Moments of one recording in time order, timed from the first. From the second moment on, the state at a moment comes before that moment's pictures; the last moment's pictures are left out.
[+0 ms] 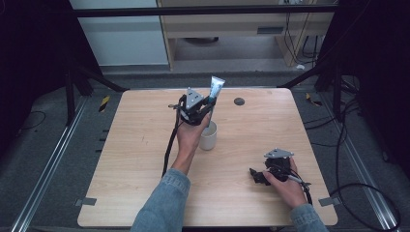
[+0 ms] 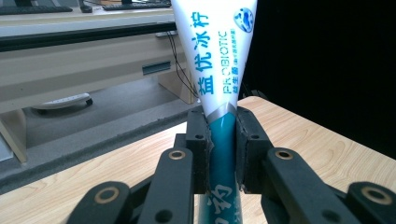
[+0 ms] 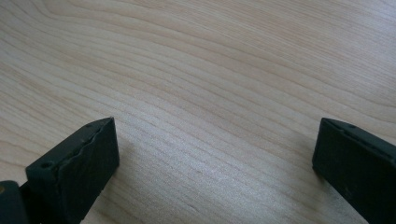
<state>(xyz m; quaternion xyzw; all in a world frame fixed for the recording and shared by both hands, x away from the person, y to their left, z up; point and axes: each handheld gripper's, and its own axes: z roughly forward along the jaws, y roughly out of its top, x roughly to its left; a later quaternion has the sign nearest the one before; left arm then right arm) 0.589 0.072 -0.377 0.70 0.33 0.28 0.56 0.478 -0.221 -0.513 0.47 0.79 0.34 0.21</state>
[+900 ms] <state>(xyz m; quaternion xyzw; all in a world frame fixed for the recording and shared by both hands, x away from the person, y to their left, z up) 0.585 0.079 -0.401 0.71 0.34 0.28 0.56 0.478 -0.220 -0.513 0.47 0.79 0.34 0.20</state>
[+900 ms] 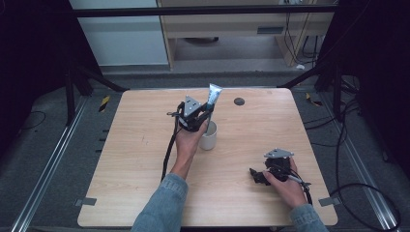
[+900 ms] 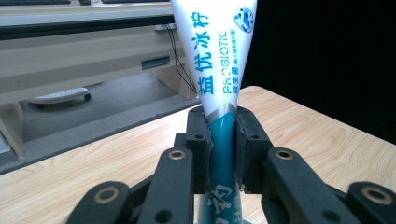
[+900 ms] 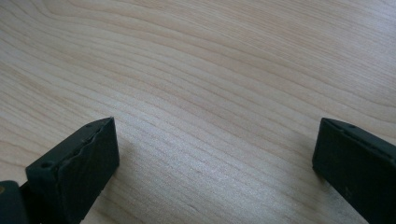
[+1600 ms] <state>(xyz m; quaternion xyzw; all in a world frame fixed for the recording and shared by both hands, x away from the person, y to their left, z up) 0.581 0.081 -0.416 0.71 0.34 0.27 0.56 0.478 -0.220 -0.513 0.47 0.79 0.34 0.20</state>
